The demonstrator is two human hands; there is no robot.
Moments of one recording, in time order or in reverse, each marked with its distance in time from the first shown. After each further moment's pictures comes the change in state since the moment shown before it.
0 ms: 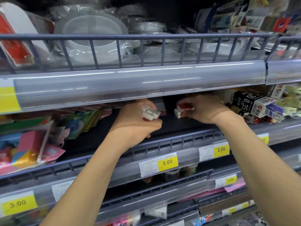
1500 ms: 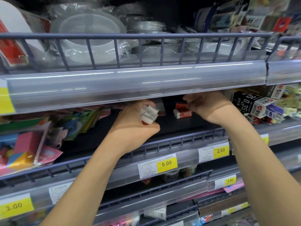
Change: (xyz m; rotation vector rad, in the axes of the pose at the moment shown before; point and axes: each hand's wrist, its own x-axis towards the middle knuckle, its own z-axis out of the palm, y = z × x) left_hand -0.002 -0.004 -0.002 0.163 -0.009 -0.010; right_hand -0.027 -0.018 -0.015 0.356 0.164 0.065
